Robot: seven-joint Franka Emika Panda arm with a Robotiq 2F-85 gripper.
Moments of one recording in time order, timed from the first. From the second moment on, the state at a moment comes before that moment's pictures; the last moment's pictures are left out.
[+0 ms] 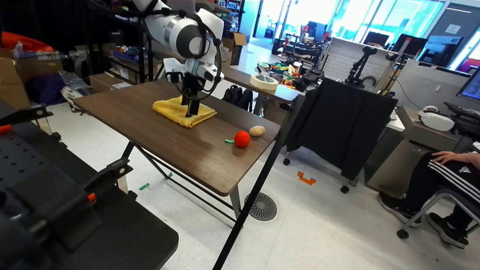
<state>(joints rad) 0.08 1.21 -0.04 -1.14 0.22 2.27 0.53</state>
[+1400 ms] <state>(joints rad) 0.35 1.40 -0.15 -0.88 0.06 2.42 0.71</state>
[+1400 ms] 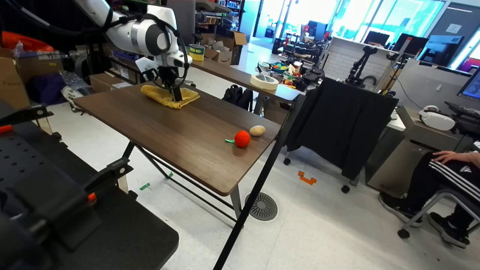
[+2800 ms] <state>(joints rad) 0.17 1.38 -0.03 -0.91 0.01 2.43 0.62</state>
